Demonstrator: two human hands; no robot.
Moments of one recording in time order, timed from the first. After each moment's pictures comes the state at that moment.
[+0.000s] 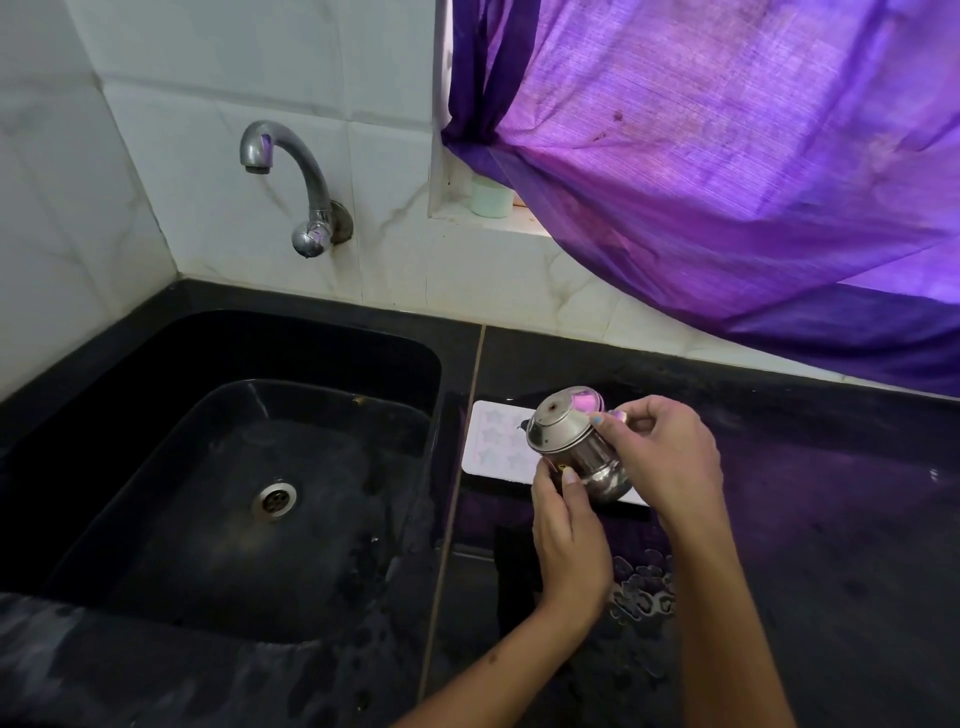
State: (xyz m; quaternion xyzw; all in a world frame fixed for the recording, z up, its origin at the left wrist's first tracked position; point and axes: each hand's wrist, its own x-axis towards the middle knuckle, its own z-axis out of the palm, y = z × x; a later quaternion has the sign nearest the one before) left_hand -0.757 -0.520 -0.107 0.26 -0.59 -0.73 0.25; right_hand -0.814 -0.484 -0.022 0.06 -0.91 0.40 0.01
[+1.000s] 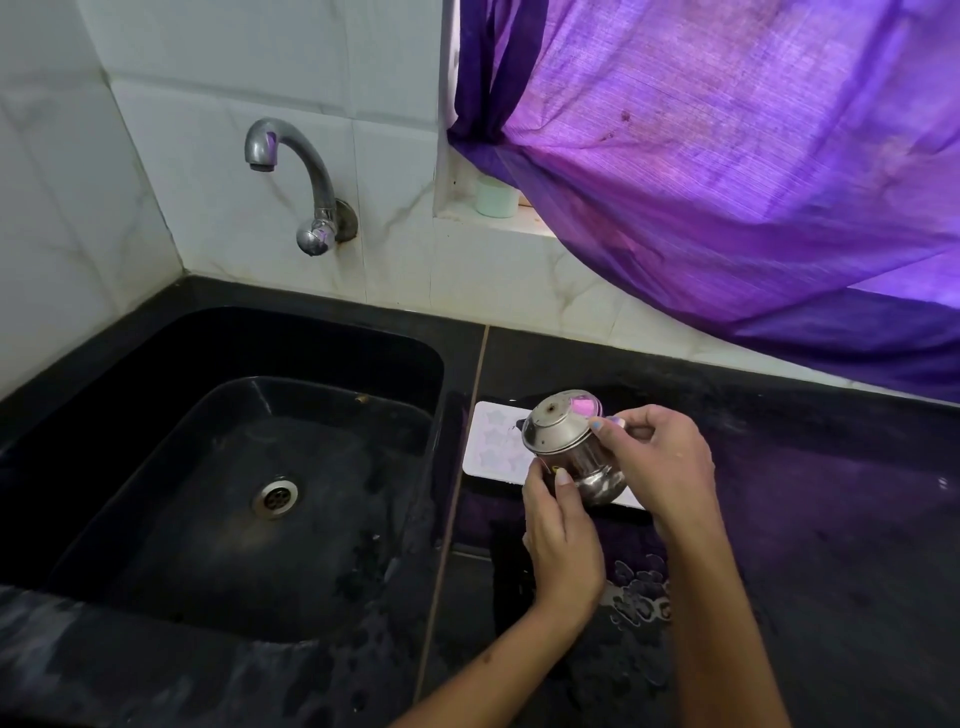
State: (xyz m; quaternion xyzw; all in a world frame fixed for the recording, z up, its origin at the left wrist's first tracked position) left_hand -0.762 -0.525 -0.114 0.29 -0.60 -0.70 0.25; right_hand -0.819 -0.487 -0.032 0.05 -0.89 0.45 -0.02
